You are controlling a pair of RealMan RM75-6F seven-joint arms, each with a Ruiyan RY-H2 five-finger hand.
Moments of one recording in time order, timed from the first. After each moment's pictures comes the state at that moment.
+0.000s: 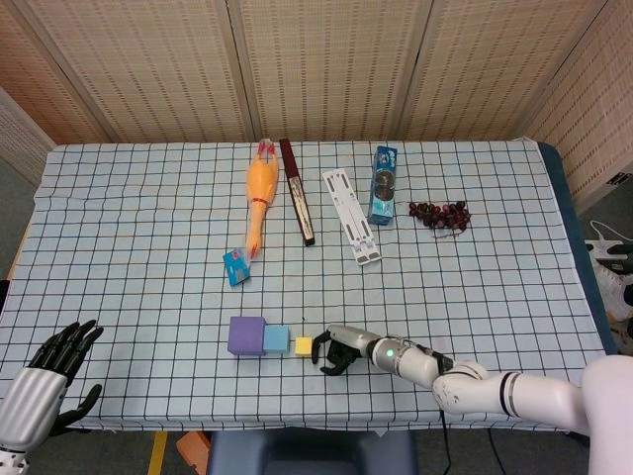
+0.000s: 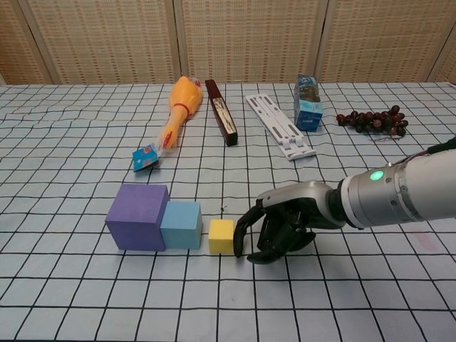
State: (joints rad) left arm -0.03 -1.02 0.08 -1.74 1.79 1.59 0.06; right arm 0.89 -1.52 0.20 -1.49 -1.06 0.19 0.41
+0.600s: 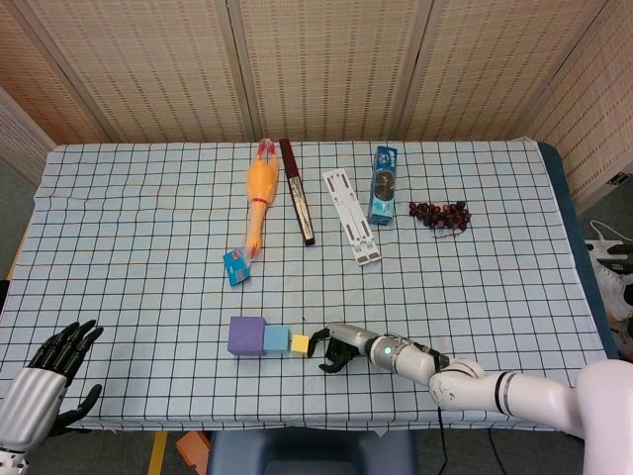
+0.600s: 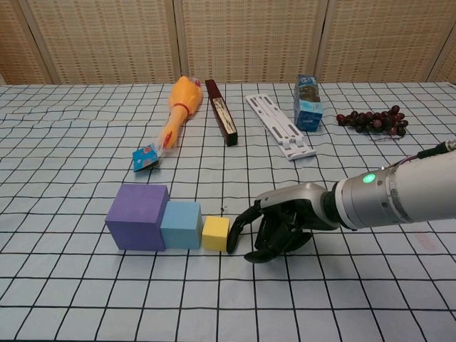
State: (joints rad) left arm -0.03 -1.02 0.08 -1.74 1.79 1.59 0.05; right arm 0.87 -1.57 0.24 -1.43 -1.10 0.15 0.43
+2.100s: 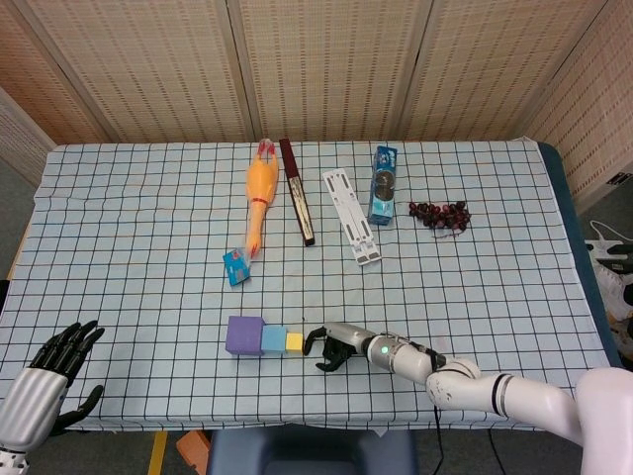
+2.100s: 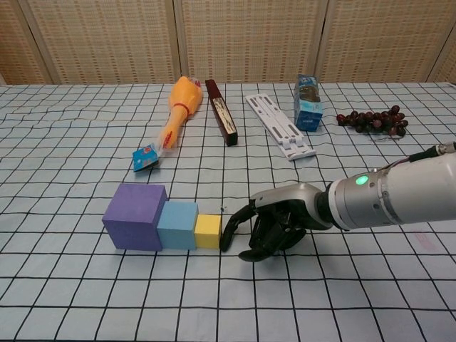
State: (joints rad) left arm -0.03 -1.02 0.09 -1.74 1.79 1.59 0.05; right arm 0.83 -1.60 0.30 -1.40 -1.17 0.11 0.41
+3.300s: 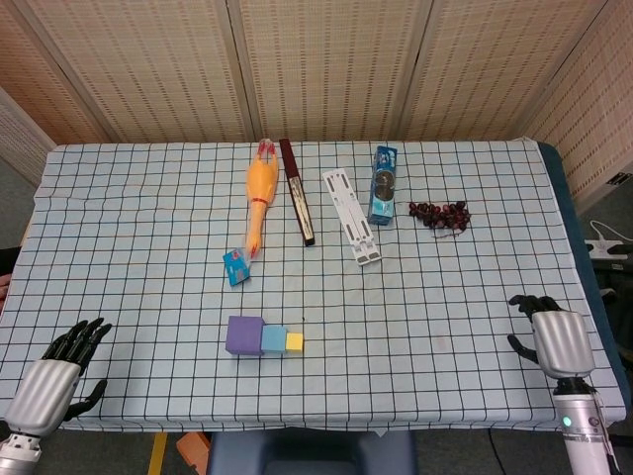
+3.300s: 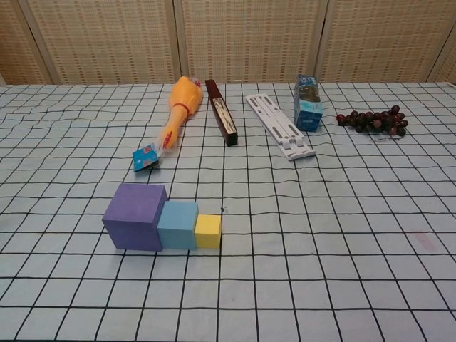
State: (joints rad) left arm -0.07 -1.04 0.07 -1.76 1.67 1.46 0.14; right arm 0.15 -1.26 0.05 -1.58 -1.40 1.46 -0.26
